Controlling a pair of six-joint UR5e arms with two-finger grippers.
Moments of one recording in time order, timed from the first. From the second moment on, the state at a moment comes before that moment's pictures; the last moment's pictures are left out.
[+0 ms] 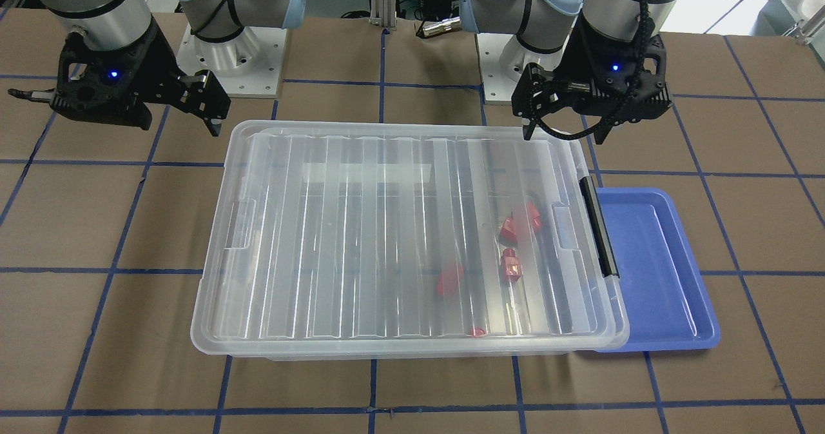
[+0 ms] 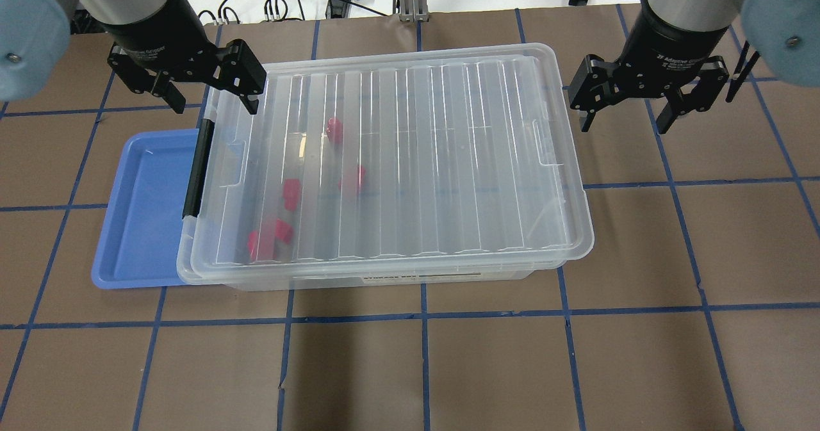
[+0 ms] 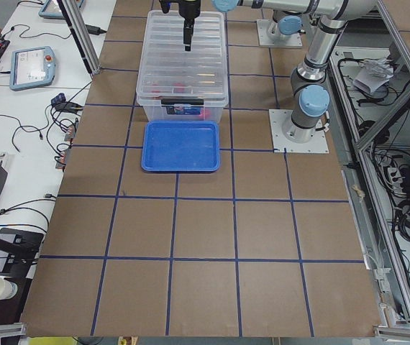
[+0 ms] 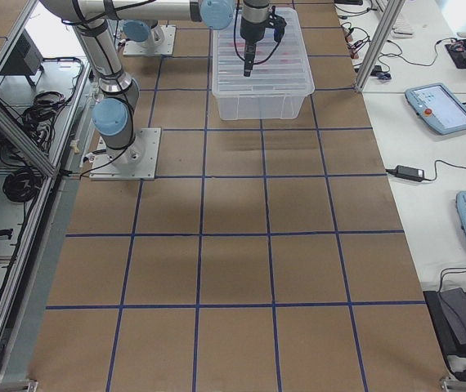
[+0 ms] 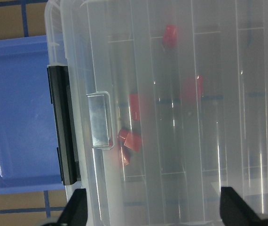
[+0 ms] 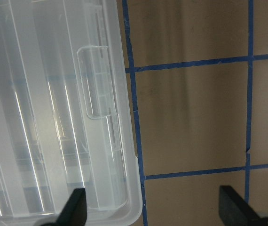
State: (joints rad) left arm -1.59 -1.59 -1.49 -1.59 1.59 0.04; right arm 1.54 -1.57 1.57 -1.50 -1.57 0.06
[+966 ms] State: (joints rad) left arm -1.59 -1.59 -1.49 -1.59 1.59 0.04; right arm 1.54 -1.56 1.57 -1.52 -1.57 0.05
